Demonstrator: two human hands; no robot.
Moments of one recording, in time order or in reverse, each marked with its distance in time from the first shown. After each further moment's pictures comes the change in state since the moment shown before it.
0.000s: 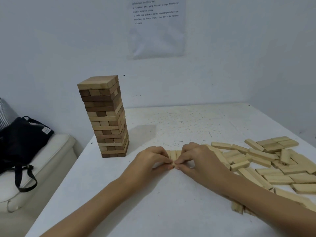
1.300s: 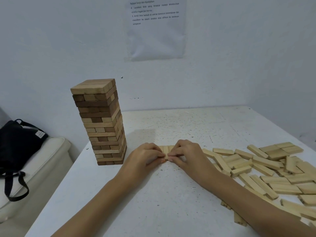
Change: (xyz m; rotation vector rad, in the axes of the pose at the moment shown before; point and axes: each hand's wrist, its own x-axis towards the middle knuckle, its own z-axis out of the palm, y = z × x) left_hand 0.021 -0.035 0.001 -0.042 0.082 -0.030; right_hand 0.038 0.017 0.025 0.060 0.073 0.109
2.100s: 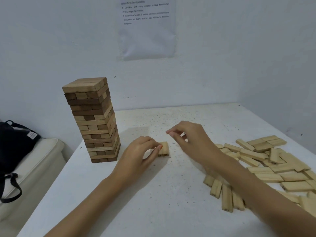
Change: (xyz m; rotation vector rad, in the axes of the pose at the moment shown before) left_hand 0.000 0.033 -0.007 0.075 0.092 0.049; right_hand 0.004 -0.019 -0.048 0.021 0.071 0.061
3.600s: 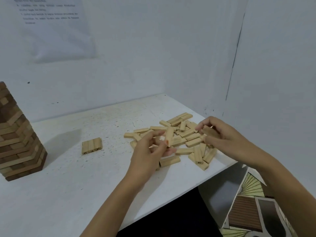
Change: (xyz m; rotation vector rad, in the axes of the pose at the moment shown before) left_hand -0.002 0.183 0.075 -0.910 -0.286 -0.411; right_hand -0.199 0.036 -0.159 0.125 0.162 0.455
